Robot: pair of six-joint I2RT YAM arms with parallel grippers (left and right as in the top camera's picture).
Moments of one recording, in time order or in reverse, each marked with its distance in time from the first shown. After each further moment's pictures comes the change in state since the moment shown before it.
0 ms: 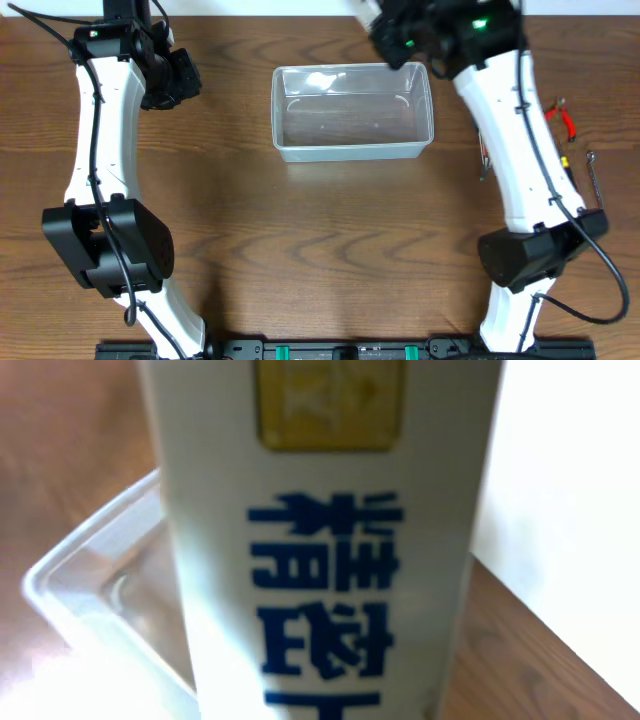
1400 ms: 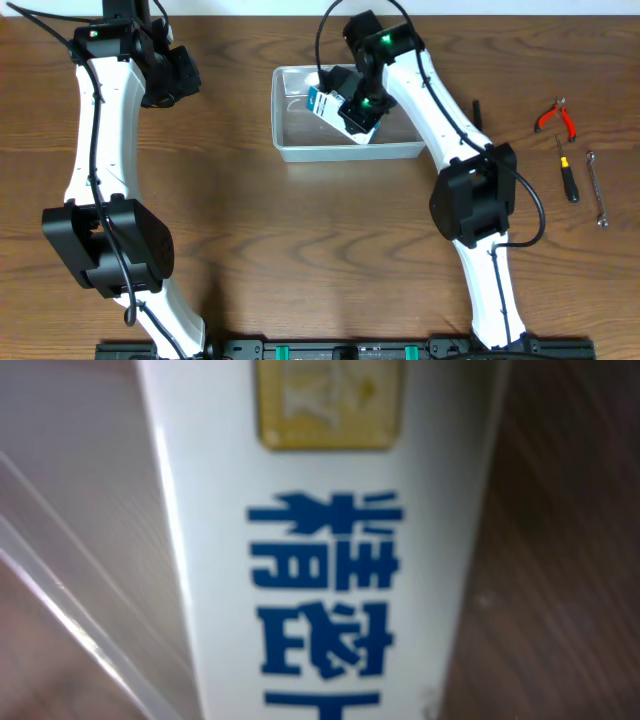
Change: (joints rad) left arm 0.000 0.000 0.000 0.027 -0.003 0.000; right arm 0.058 0.371 -0.019 -0.285 -0.106 -0.082
